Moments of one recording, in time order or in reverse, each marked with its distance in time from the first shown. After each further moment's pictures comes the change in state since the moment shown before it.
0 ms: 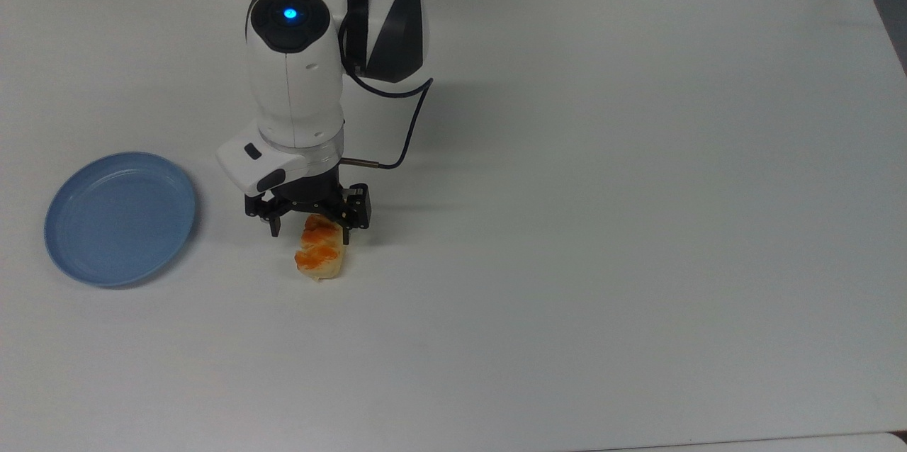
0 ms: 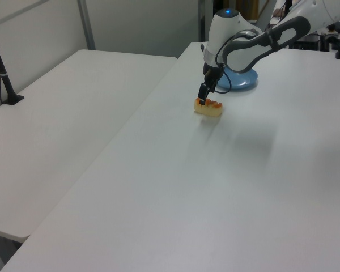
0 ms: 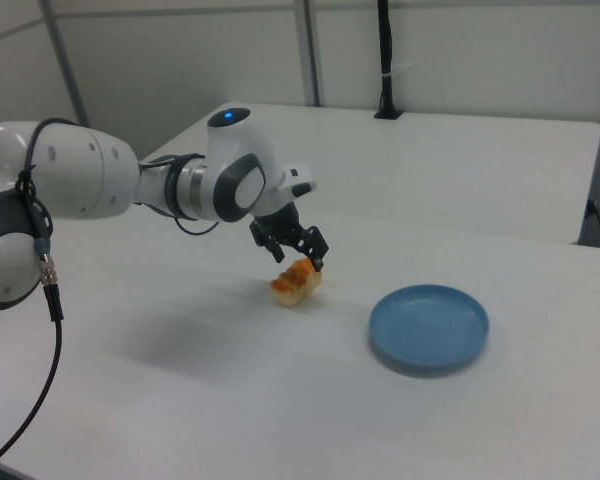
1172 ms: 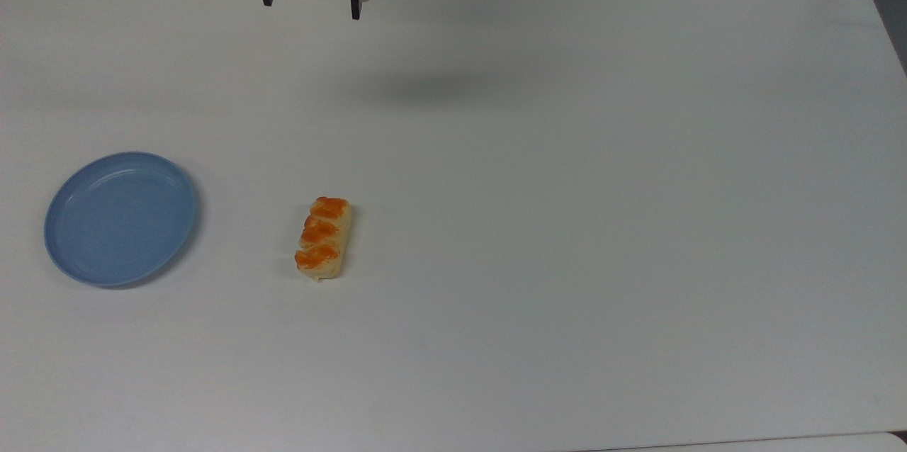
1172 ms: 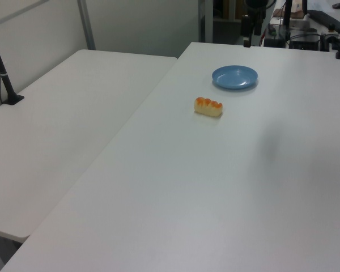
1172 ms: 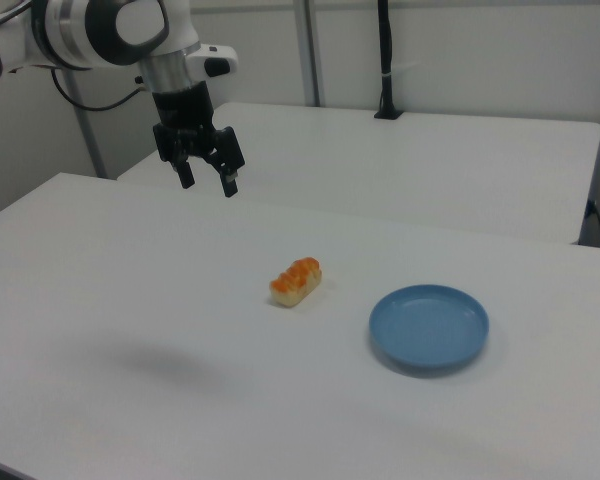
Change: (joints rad) arm 0.062 -0.462 -0.029 0.037 0.050 -0.738 0.002
